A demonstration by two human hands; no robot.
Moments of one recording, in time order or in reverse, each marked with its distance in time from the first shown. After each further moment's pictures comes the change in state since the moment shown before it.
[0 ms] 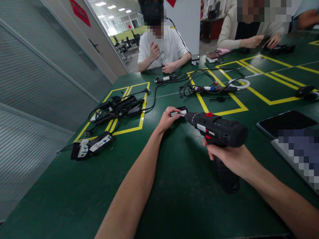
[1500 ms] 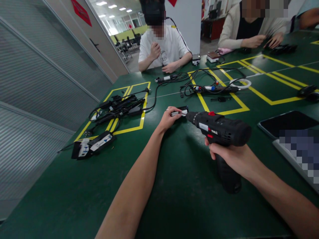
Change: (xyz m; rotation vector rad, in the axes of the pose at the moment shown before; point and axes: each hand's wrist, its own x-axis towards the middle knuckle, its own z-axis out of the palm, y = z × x) left_hand 0.000 -0.003 0.000 -0.016 -0.001 0.031; right_hand 0.000 -0.003 -0.002 -0.006 0.003 -0.004
